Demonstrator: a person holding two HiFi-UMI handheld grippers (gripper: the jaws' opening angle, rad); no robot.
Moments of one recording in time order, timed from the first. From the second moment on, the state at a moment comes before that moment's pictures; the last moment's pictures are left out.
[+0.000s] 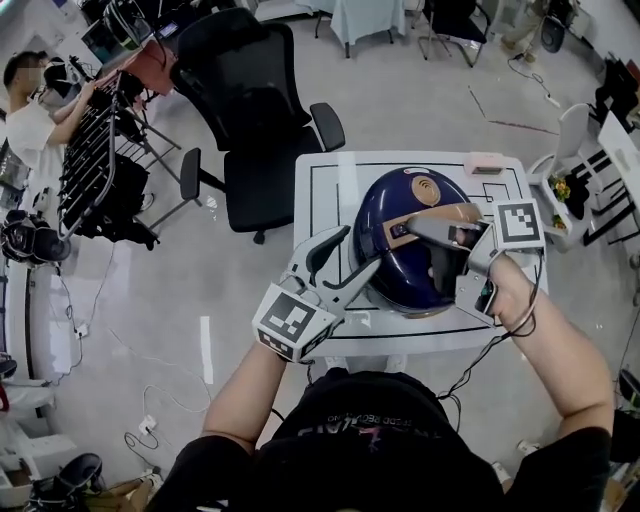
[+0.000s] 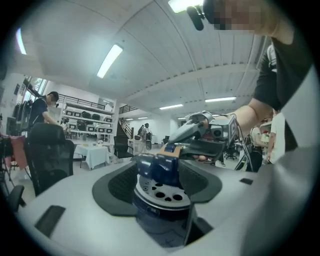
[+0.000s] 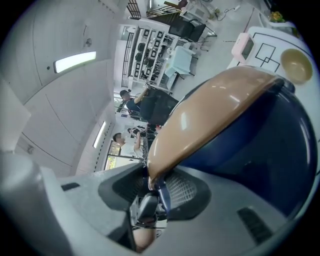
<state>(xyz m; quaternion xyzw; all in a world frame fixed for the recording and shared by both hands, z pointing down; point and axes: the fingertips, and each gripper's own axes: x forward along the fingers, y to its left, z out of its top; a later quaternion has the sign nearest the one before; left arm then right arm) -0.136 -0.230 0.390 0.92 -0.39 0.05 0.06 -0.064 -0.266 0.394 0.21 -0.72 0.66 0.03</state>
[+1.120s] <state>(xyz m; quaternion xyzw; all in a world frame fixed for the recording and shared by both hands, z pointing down) -0.090 -0.217 0.396 0.92 -0.39 0.08 0.04 -0.030 -0.233 0.361 0.08 -0.82 0.55 0.14</state>
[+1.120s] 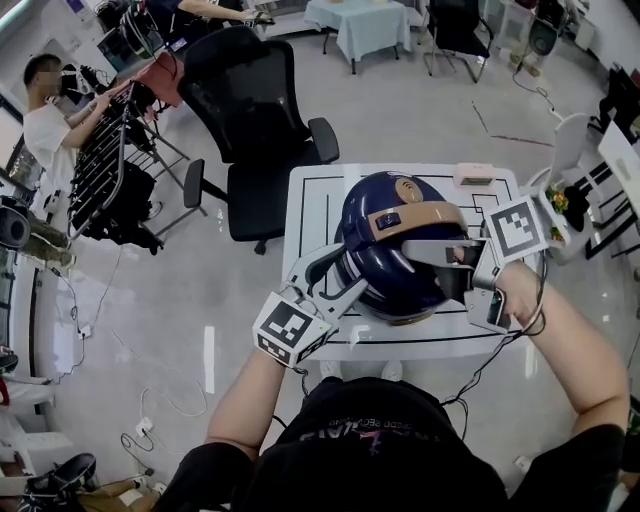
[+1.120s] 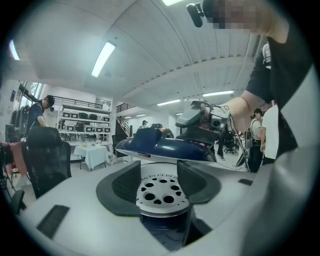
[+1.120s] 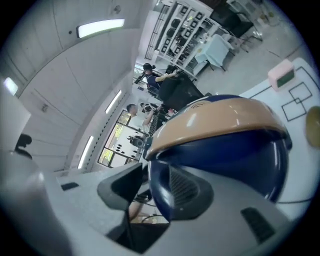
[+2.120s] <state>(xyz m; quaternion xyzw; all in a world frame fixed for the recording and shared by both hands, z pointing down) -0.050 -0.233 0.345 0.92 -0.38 0.07 0.03 0.024 -0.179 0.313 0.31 -0.93 0.01 0.17</state>
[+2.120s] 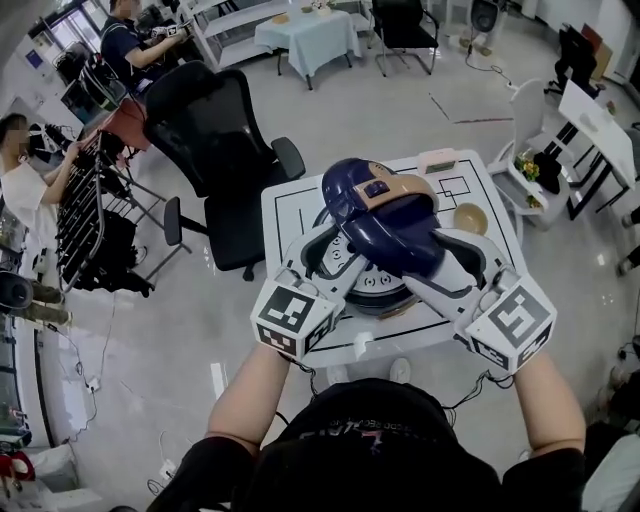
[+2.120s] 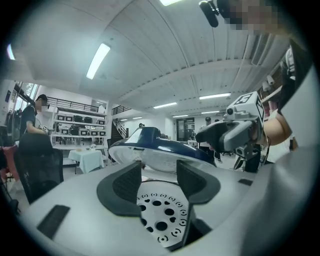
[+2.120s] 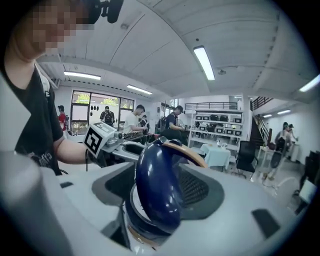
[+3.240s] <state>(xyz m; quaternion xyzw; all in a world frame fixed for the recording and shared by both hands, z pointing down) 0.004 -0.231 0.311 0.94 -0.33 0.02 0.02 0.104 -0.208 0.303 0.50 -0.86 -0.04 0.09</state>
